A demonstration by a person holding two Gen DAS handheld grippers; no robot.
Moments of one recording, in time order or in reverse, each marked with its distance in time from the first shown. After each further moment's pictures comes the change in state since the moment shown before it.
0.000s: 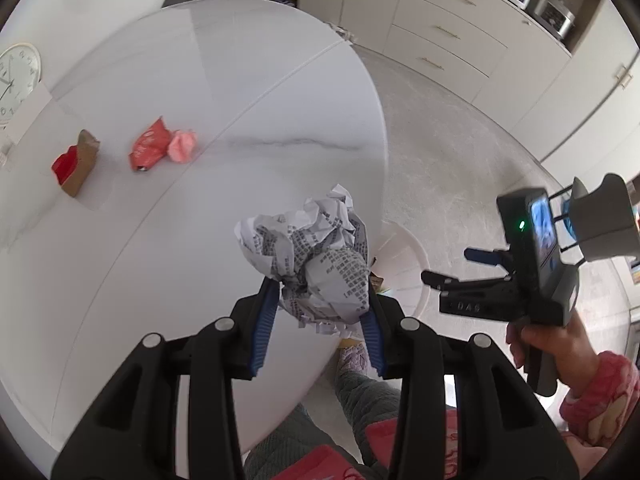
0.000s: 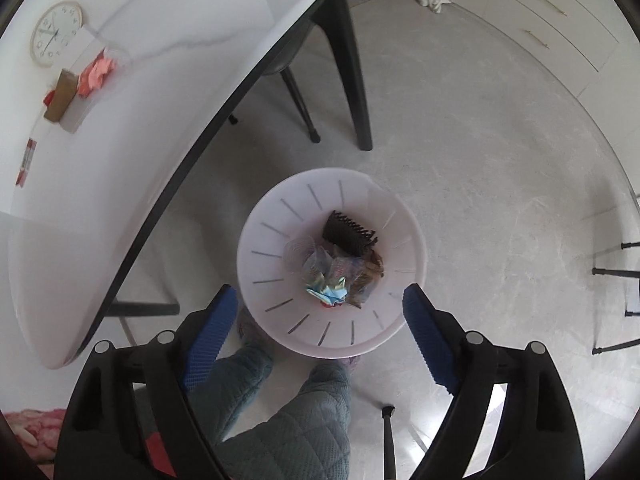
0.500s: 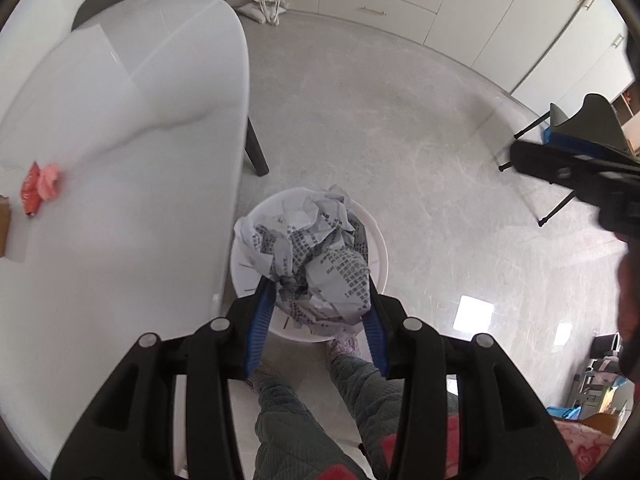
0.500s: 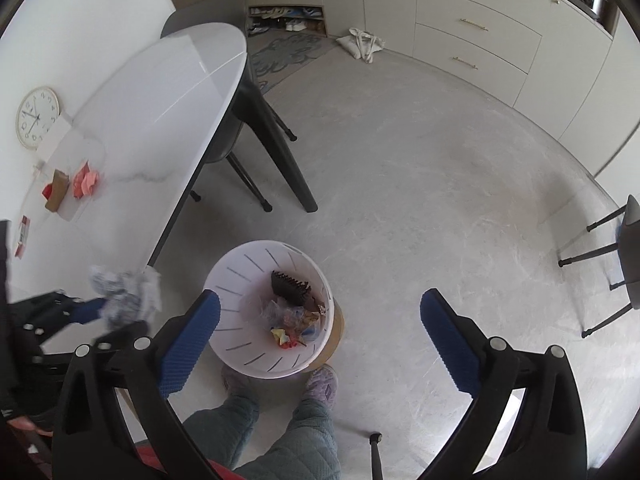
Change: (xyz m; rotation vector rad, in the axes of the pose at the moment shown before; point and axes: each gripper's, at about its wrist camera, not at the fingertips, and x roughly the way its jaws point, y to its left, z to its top) left arm 0.099 -0.112 0.008 0.195 0.127 -0.054; right arm -0.117 -0.091 -0.010 0.146 -0.220 -0.081
